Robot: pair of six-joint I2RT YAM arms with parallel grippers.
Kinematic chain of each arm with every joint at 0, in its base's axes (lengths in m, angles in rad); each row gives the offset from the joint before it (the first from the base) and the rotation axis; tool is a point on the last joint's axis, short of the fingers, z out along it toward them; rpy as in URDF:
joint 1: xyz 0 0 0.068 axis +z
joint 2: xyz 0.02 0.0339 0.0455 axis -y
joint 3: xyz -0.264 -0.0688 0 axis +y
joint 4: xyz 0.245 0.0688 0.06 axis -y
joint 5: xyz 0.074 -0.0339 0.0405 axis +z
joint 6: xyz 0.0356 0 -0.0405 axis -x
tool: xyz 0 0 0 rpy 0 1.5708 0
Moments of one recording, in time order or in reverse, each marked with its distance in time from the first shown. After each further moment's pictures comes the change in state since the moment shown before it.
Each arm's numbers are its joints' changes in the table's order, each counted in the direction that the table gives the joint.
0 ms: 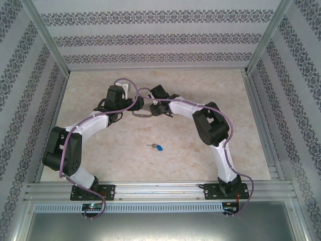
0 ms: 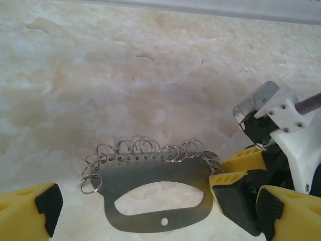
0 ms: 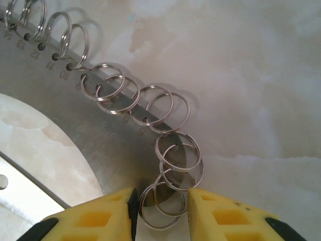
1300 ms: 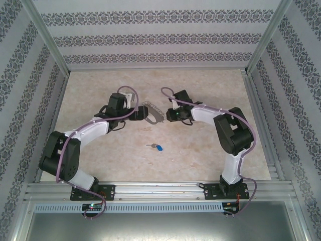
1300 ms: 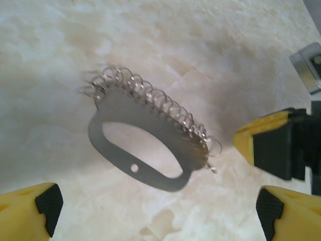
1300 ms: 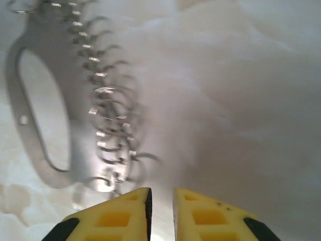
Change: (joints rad) left arm -0.053 0.073 0.117 -0.042 -0.173 0.102; right arm -0.161 0.329 0.491 0.177 0.250 -0.171
